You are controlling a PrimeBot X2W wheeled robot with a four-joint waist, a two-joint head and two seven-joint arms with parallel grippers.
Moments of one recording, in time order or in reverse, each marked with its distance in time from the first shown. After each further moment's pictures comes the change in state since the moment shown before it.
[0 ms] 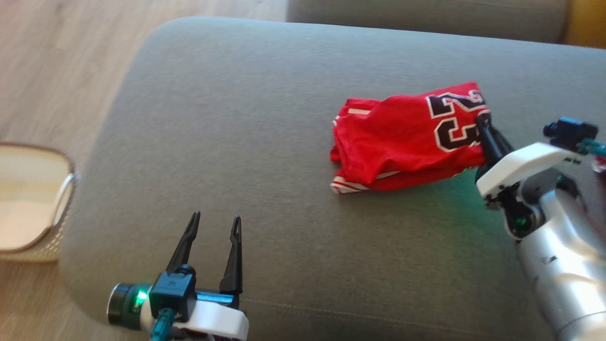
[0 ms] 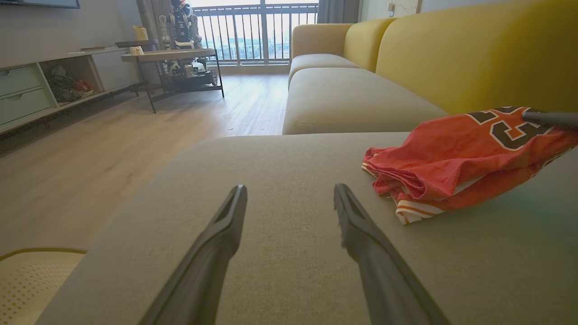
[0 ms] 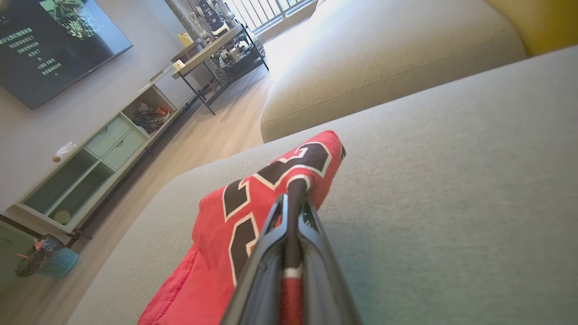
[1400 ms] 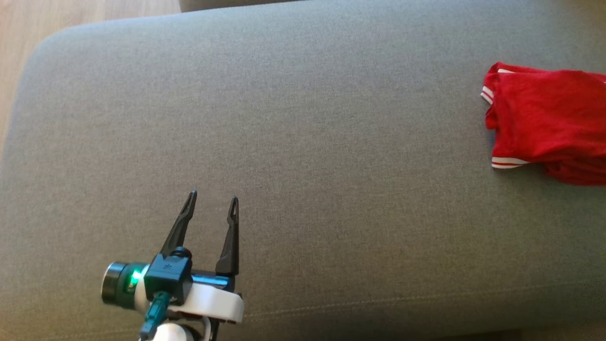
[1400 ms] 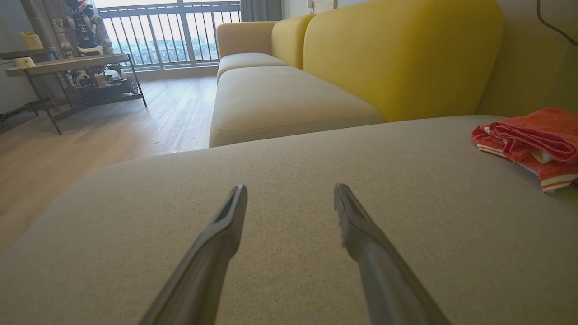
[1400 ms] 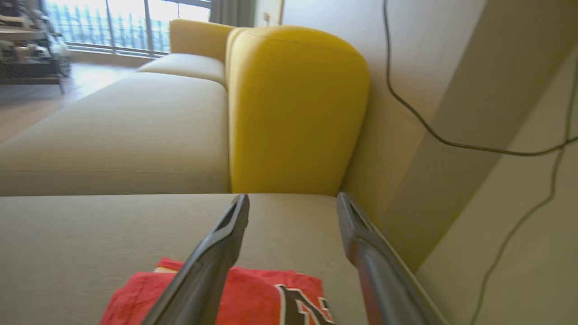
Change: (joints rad) left arm -0.062 0.000 0.023 0.005 0.023 -0.035 0.000; right arm -0.045 -0.209 -0.512 -0.229 -0.710 0.000 0.038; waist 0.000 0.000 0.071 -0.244
